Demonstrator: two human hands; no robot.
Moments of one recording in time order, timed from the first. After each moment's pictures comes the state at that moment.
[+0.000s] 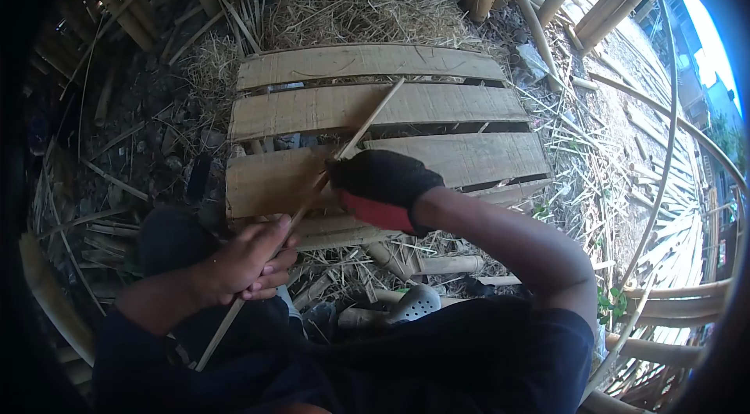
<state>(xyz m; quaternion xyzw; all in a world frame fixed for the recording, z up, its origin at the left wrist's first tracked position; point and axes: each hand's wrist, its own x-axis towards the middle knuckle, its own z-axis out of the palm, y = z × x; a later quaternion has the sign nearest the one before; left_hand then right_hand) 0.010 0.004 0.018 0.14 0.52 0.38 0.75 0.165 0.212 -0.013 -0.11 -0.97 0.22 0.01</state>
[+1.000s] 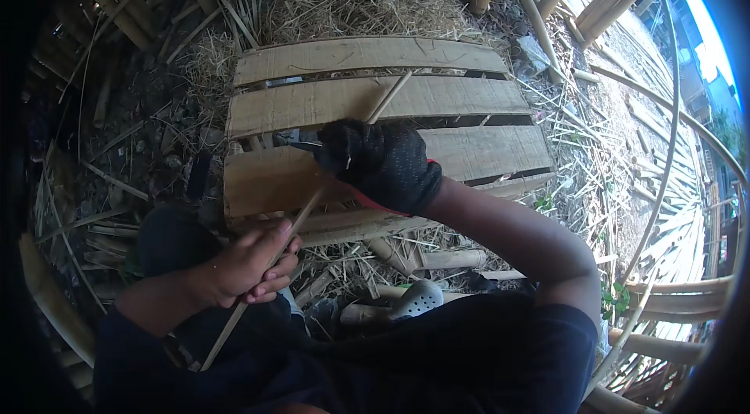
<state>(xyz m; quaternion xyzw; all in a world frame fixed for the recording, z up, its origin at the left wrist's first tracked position) 0.009 0.001 0.009 0.17 0.52 0.36 0.75 0.155 0.216 -0.026 -0.07 -0.92 0.17 0.34</state>
